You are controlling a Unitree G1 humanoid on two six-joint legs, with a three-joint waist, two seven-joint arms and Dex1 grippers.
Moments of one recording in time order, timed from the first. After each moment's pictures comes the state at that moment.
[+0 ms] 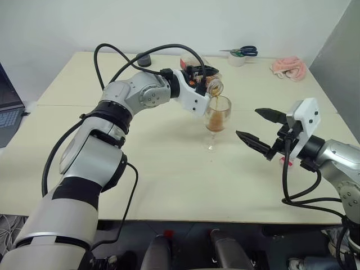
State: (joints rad) left arm -1.41 0.46 -0.52 1.07 0.76 -0.88 -0.21; right arm -0.30 -0.70 -0.18 -0.58 0.59 0.71 0.60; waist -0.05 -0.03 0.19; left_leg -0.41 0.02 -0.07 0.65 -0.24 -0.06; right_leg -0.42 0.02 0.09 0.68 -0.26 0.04
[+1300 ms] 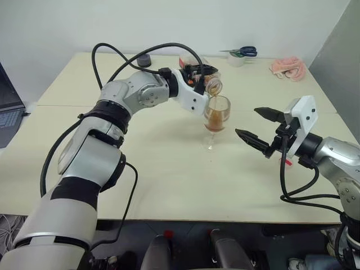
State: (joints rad) left arm -1.41 0.47 -0.52 1.07 0.75 -0.89 -0.19; right arm -0.34 -0.70 -0.17 -0.55 0.59 0.73 0.59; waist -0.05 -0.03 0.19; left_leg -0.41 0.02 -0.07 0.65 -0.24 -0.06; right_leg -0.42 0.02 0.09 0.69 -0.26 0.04
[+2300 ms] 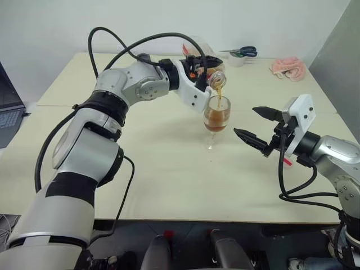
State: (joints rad) left arm -1.48 0.49 -0.55 1.07 0.82 -0.92 -0.11; right arm -0.36 -0.70 -0.15 -0.54 0.59 0.73 0.59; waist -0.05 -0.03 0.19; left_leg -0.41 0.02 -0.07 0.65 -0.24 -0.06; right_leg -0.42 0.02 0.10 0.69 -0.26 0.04
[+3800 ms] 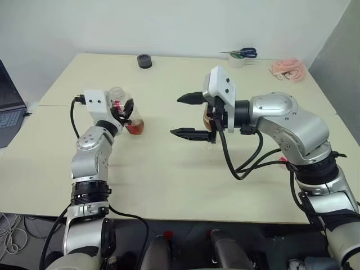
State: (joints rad) left arm -0.60 0.38 0.27 0.25 -0.25 0.30 -0.27; right arm -0.95 -0.49 0.29 -0.24 0.46 0.72 0.86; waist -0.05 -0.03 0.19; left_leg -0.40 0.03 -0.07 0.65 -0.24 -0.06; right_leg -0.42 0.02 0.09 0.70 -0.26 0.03
